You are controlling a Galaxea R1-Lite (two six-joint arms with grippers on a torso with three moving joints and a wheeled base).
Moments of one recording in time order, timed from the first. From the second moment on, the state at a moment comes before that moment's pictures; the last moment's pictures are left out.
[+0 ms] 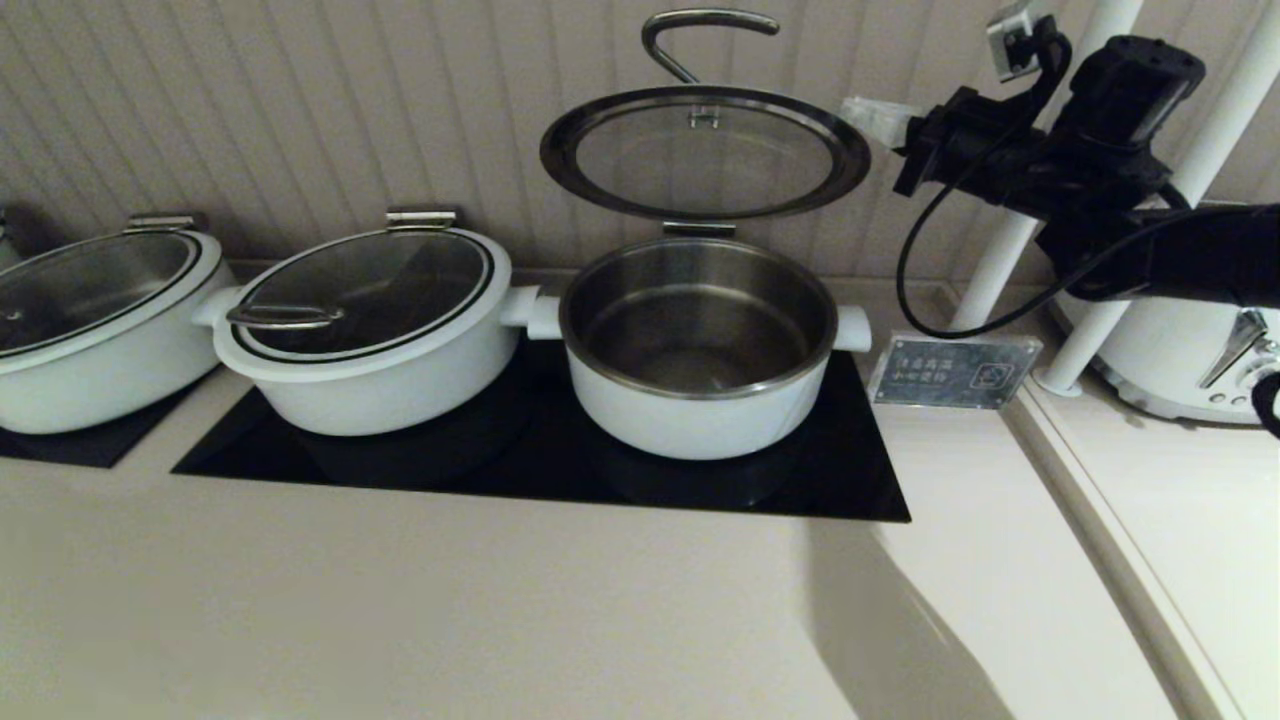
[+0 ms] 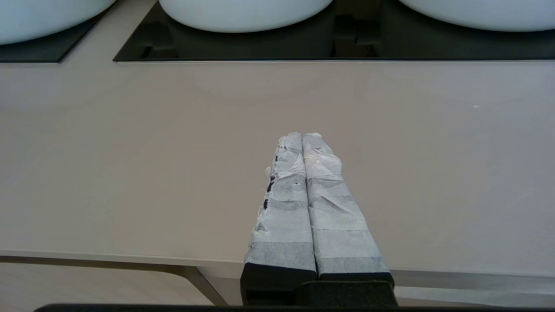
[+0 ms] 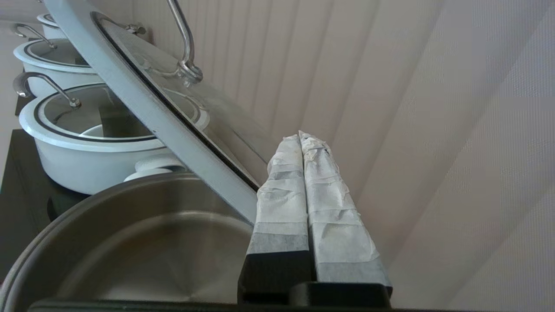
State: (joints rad) left arm 0.01 0.00 -0.01 0.02 -0.03 0.03; right arm 0.11 2.16 -1.87 -0.73 0.78 -0.03
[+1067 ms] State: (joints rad) left arm 0.01 0.00 -0.01 0.02 -0.03 0.03; right arm 0.12 2.06 -1.68 -0.73 0.84 -0.04
